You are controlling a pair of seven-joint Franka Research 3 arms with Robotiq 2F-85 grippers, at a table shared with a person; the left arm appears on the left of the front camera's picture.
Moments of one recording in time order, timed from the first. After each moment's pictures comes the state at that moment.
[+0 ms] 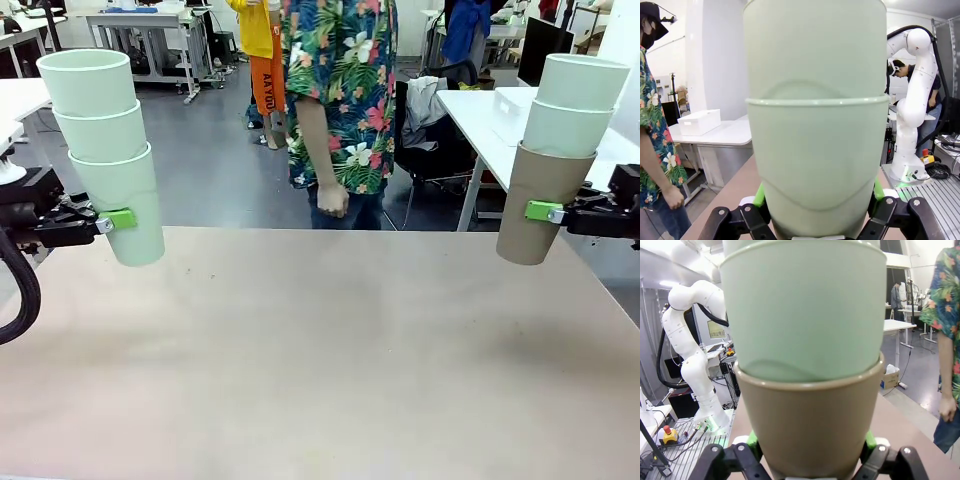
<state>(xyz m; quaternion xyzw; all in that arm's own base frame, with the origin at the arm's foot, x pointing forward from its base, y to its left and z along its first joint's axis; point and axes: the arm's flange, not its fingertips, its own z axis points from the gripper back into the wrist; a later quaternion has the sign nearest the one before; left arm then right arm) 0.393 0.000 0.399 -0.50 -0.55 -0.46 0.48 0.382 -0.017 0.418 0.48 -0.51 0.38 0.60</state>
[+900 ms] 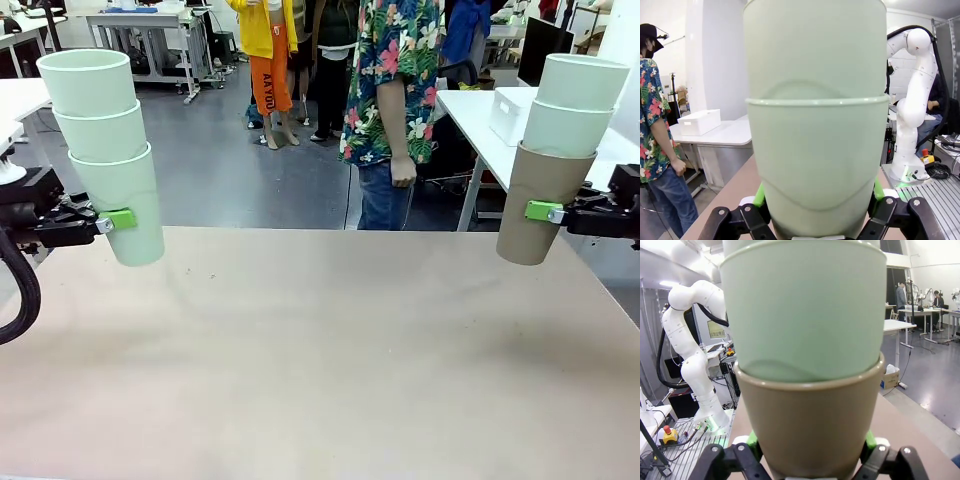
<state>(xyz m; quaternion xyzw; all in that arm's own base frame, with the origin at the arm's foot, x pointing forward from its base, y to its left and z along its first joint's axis) 0.393 0.000 0.399 -0.50 -0.55 -0.46 0.48 0.382 -0.017 0.418 0.48 -0.51 0.38 0.60</state>
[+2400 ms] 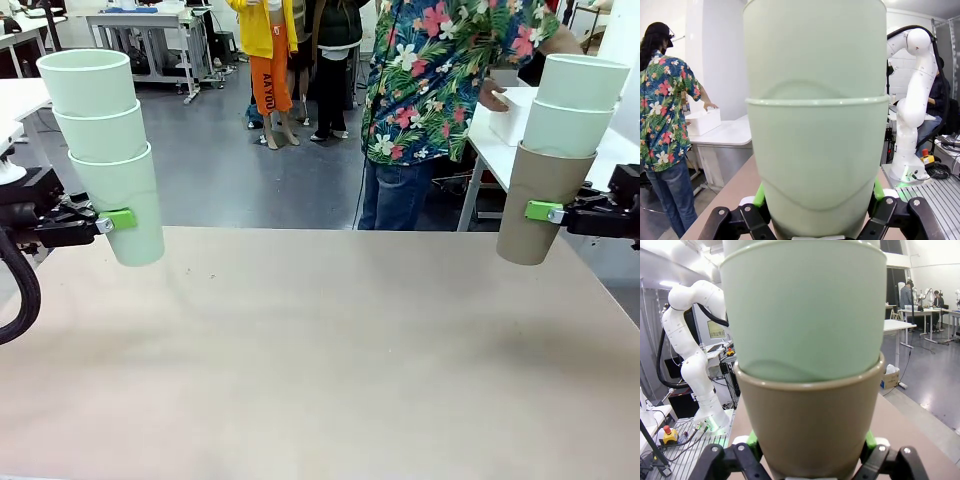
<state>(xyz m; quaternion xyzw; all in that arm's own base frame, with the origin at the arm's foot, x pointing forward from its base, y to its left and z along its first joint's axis) 0.393 0.000 0.399 -0.50 -0.55 -0.46 0.48 0.382 -0.017 0.418 0.48 -0.51 0.38 0.60</state>
